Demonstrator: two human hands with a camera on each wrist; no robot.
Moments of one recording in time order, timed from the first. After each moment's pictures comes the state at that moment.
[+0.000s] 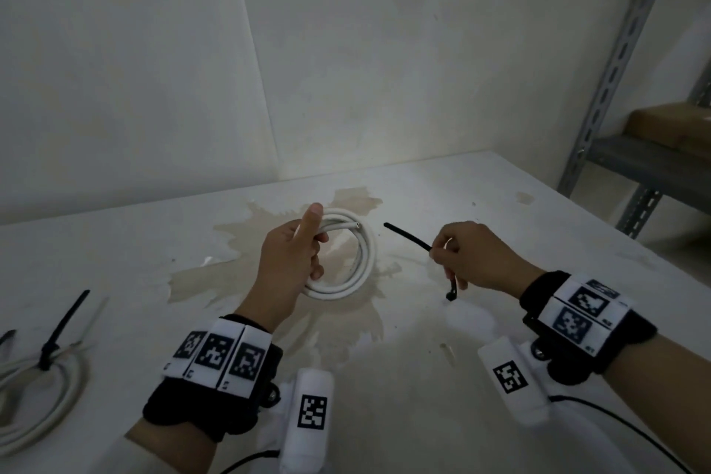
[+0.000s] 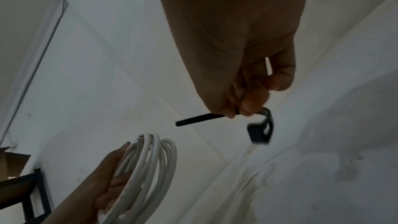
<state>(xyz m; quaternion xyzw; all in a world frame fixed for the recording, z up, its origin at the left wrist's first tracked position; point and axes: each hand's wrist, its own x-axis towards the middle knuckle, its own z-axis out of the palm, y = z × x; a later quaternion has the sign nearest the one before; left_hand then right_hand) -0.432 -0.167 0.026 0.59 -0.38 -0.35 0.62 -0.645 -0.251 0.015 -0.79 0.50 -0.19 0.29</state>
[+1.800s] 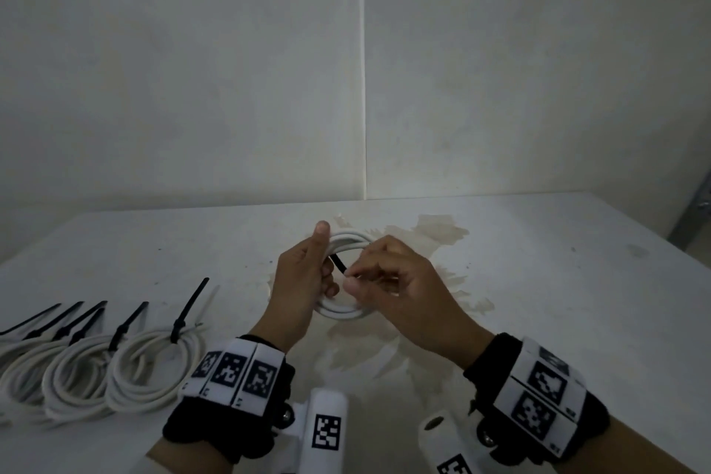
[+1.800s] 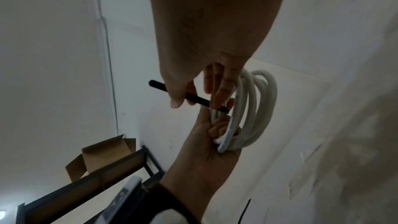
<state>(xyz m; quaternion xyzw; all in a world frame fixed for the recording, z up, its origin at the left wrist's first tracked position) -0.349 -0.115 0.033 0.59 -0.39 -0.25 0.66 -0.483 -0.164 0.031 -0.77 0.12 -0.40 0.49</state>
